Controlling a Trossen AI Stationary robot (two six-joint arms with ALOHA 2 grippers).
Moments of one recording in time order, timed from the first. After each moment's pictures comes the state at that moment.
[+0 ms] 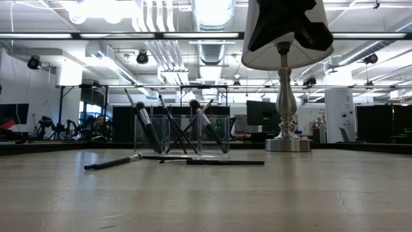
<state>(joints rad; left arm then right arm) -0.04 0.80 0.87 0.10 -0.07 -0.28 0.30 1.52 1.21 -0.61 0.44 1.35</state>
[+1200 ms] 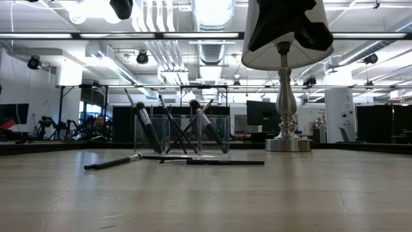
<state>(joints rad) -0.03 0.81 0.66 0.42 -0.06 -0.50 0.30 1.52 1.21 -0.61 0.44 1.35</state>
